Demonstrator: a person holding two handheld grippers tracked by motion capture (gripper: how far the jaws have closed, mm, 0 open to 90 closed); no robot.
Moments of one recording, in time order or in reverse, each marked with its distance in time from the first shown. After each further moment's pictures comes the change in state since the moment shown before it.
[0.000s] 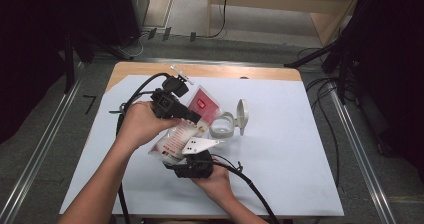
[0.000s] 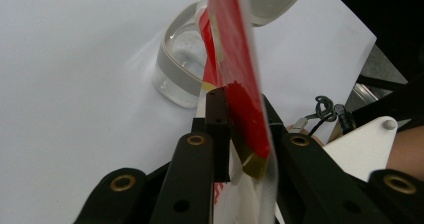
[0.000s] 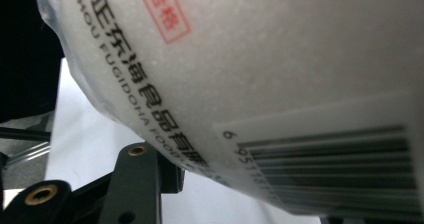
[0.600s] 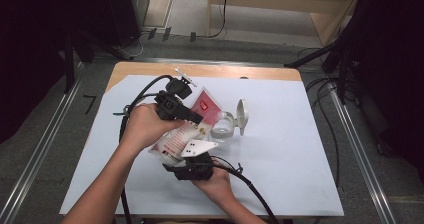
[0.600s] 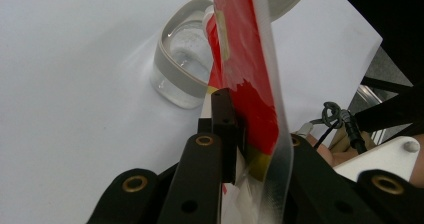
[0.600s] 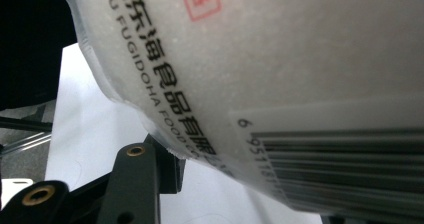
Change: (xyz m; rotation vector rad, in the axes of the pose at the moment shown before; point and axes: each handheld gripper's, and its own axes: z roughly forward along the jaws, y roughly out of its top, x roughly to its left) left arm -0.003 0.002 0.006 -0.005 0.008 -0.013; right arm 0.004 -0.001 -0.002 0.021 -0.006 -0.036
